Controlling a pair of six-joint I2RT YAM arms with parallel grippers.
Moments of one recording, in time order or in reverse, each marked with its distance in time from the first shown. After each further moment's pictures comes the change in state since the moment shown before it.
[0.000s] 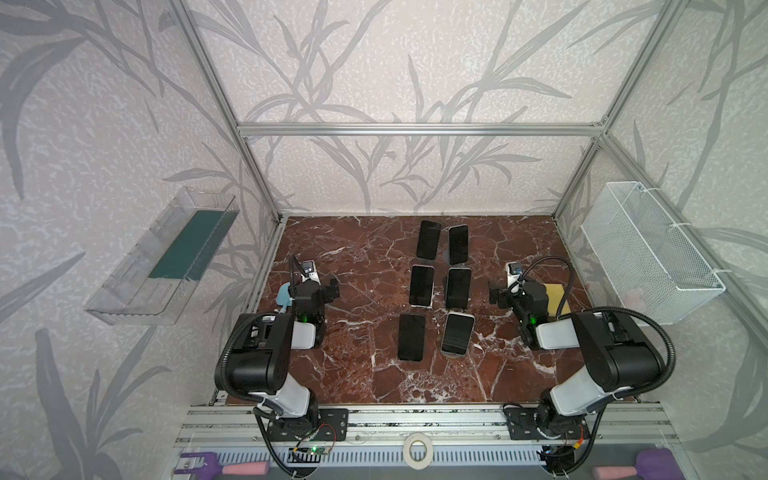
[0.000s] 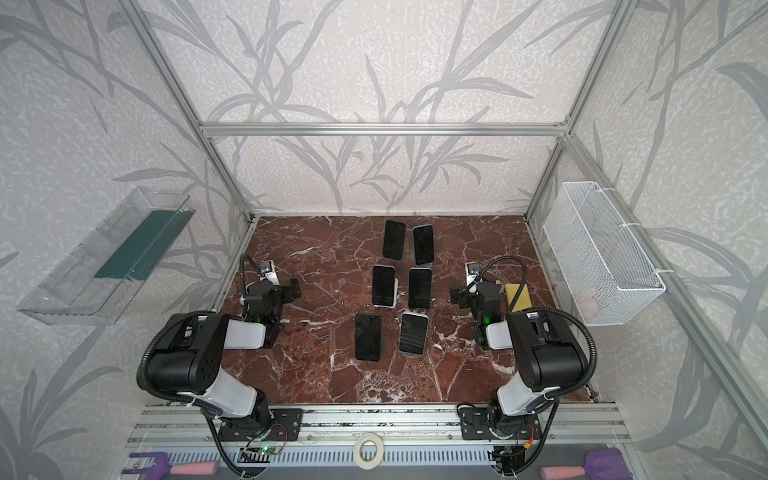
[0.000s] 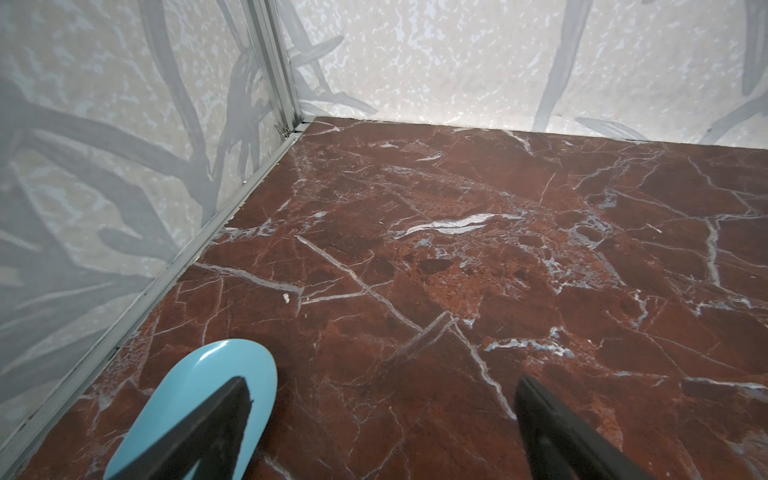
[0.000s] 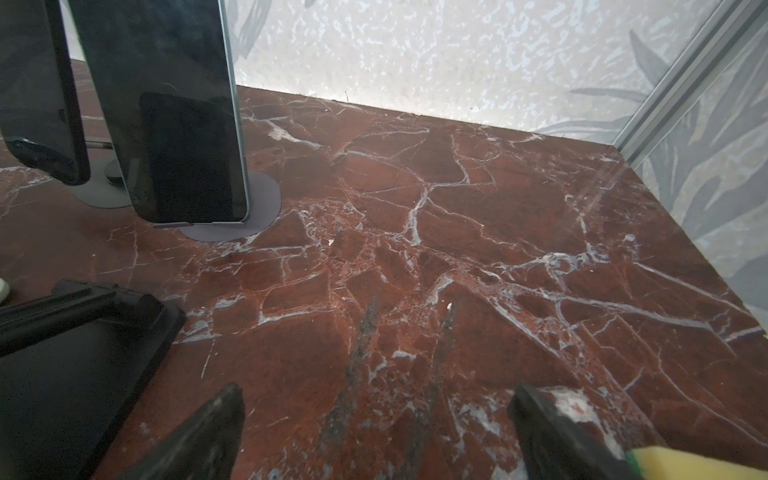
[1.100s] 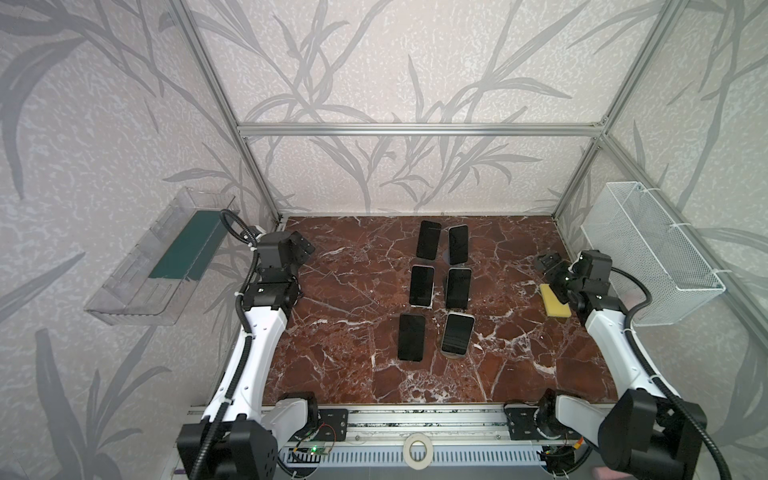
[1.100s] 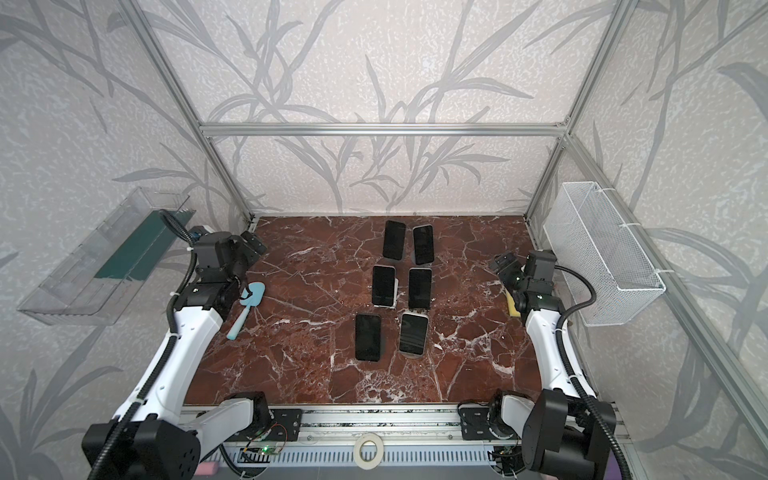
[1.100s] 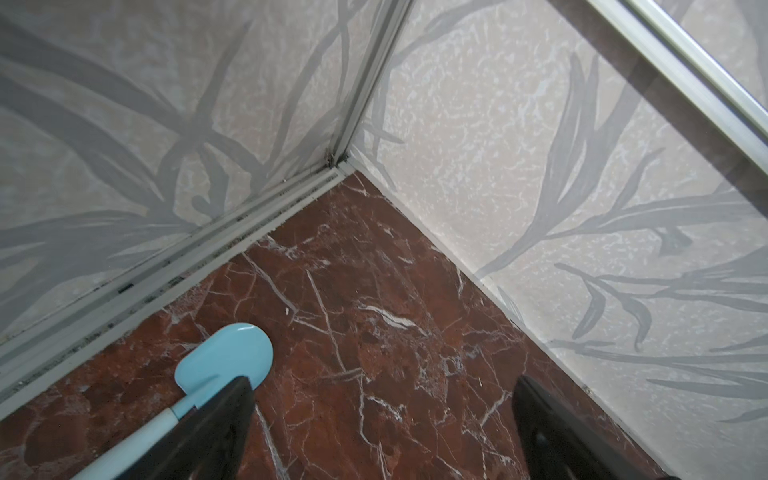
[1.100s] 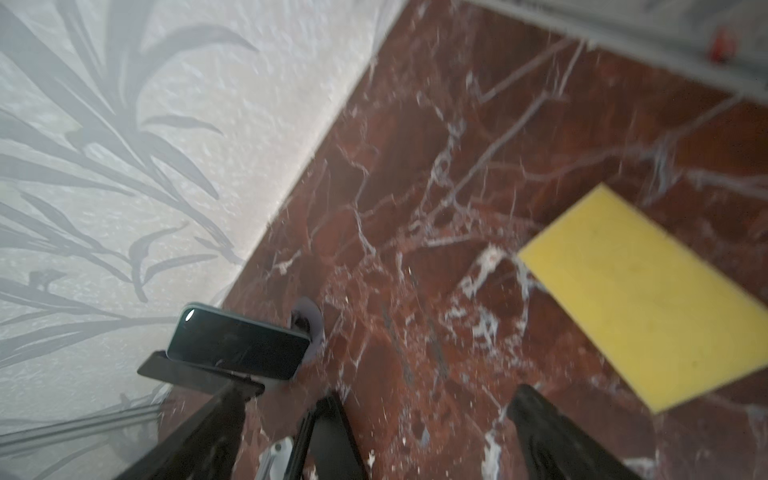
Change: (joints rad) left arm 0.042 -0.460 0.655 -1.242 0.000 -0.637; right arm -0.323 -0.461 0.435 -1.188 -0.276 0.880
